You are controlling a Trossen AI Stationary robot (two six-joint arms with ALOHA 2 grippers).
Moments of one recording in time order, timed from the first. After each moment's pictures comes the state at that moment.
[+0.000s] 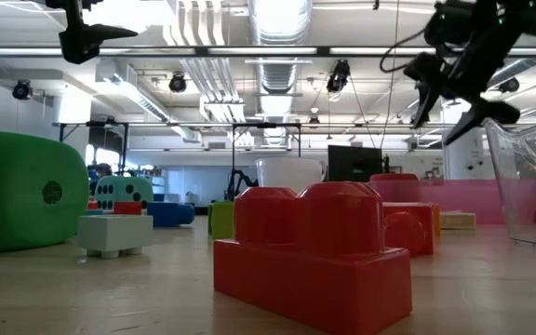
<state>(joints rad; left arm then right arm) 0.05 0.51 0.67 -0.37 -0.03 -0.84 -0.68 0.90 0.76 -0.82 -0.08 0.96</state>
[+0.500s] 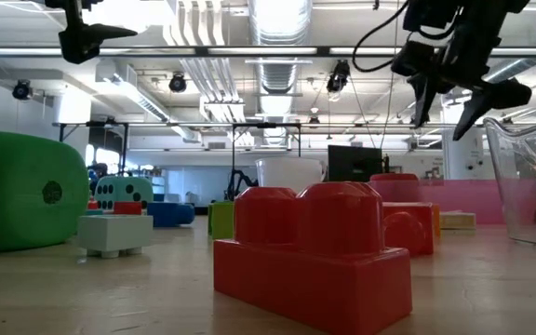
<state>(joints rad) 0.04 0.51 0.67 -0.37 -0.02 -0.84 -0.30 1.07 0.89 -1.00 0.05 1.29</state>
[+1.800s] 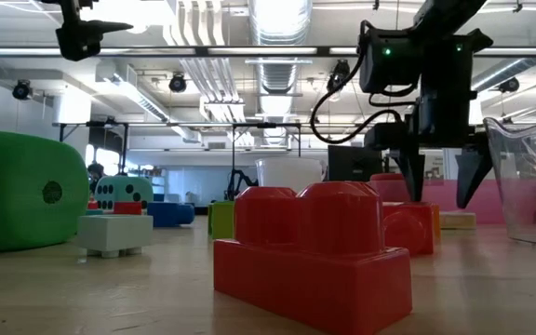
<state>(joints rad) 0.05 0.51 0.67 -0.37 0.07 -0.85 -0.01 1.57 0.88 -0.84 0.16 1.60</state>
